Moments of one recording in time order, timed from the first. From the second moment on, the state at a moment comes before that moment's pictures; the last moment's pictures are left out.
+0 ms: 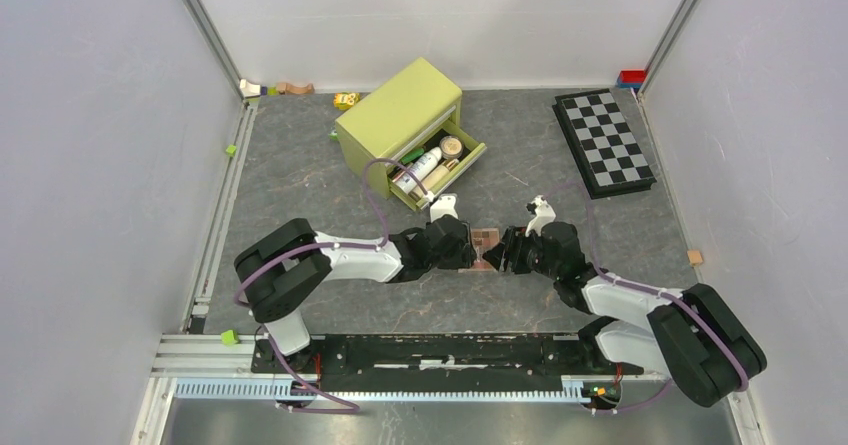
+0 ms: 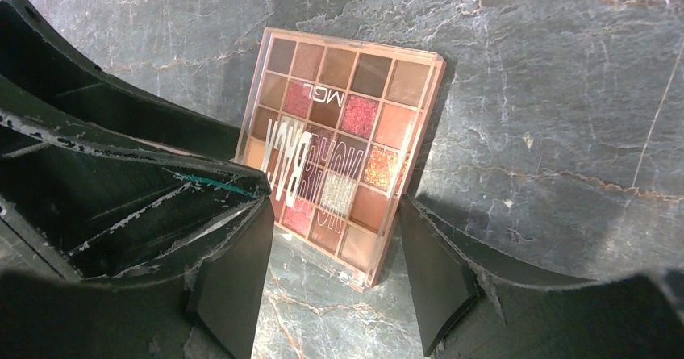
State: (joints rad) left arm -1.04 1.72 0.84 0.12 -0.25 -0.85; right arm 0.49 1.18 0.18 0.44 -0.23 0.55
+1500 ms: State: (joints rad) left arm -1.01 1.78 1.01 -0.08 -0.18 -0.71; right arm 0.50 1.17 0.24 0.33 -0.20 0.65
